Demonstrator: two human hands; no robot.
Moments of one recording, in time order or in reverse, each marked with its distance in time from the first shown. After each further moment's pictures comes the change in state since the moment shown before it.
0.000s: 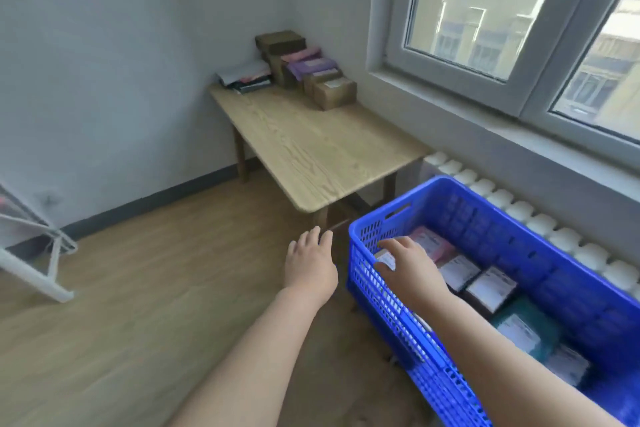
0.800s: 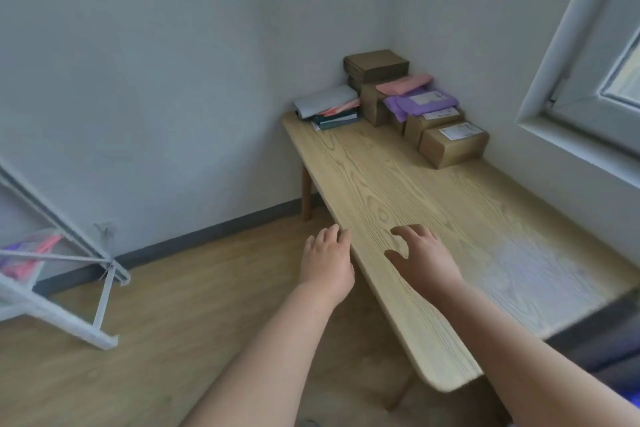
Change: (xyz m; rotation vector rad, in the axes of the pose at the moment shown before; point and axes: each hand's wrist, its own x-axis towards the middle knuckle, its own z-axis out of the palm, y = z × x) left_hand 0.372 -0.271 -0.098 0.022 0.043 -0.089; right_hand 0.463 -0.219 0.072 0.004 -0.035 -0.167
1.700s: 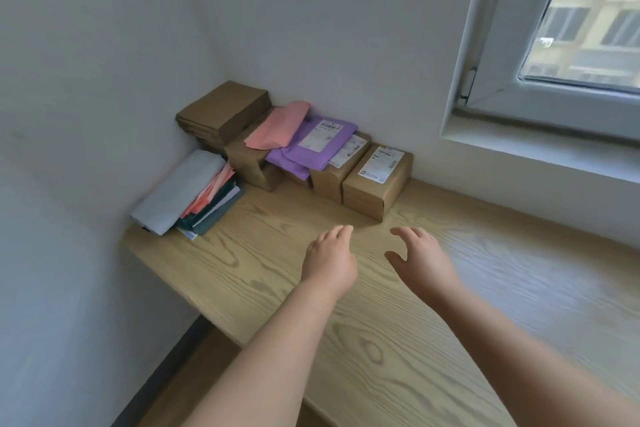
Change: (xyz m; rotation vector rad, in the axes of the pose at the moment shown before) left_hand 0.451 0.045 0.013 -0.052 -0.279 0.528; right_hand 0.320 0.099 -0.019 0.131 0.259 0.600
